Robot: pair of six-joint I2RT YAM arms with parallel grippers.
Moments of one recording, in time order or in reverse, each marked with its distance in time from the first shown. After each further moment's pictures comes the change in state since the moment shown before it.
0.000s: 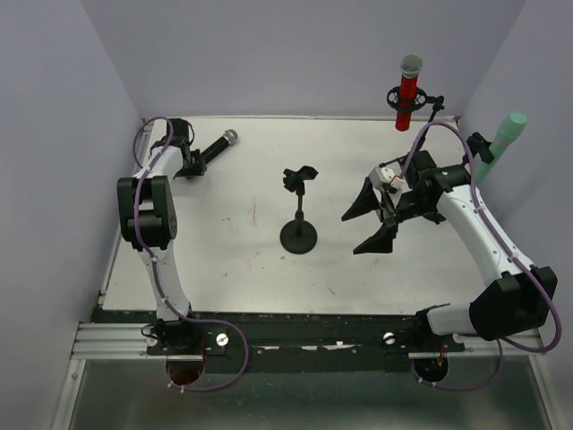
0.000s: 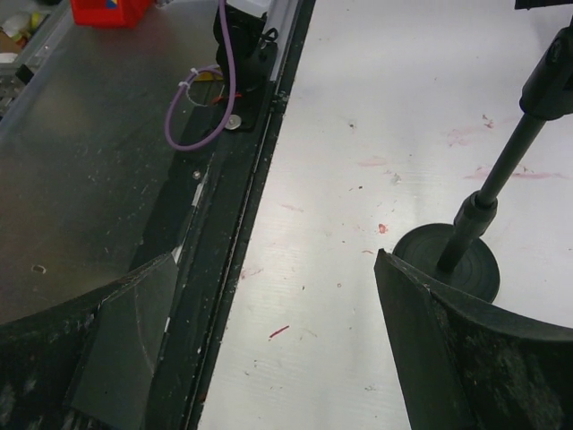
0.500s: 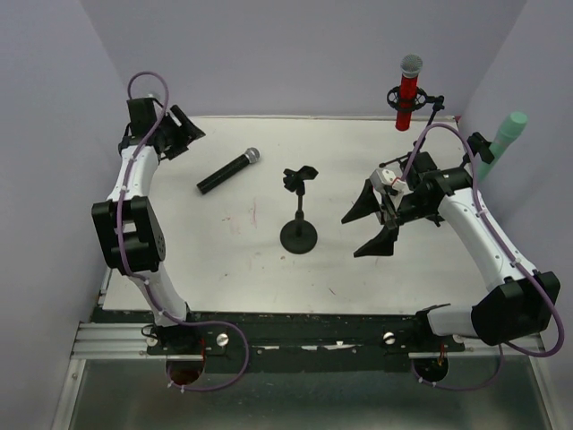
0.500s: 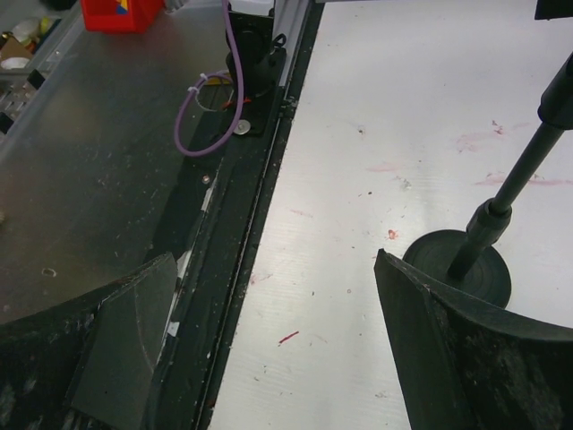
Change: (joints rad) left arm 0.114 -0.340 -0.144 0.319 0.454 0.899; right arm 0.012 -0.040 -0.014 0.000 -0.013 0.022
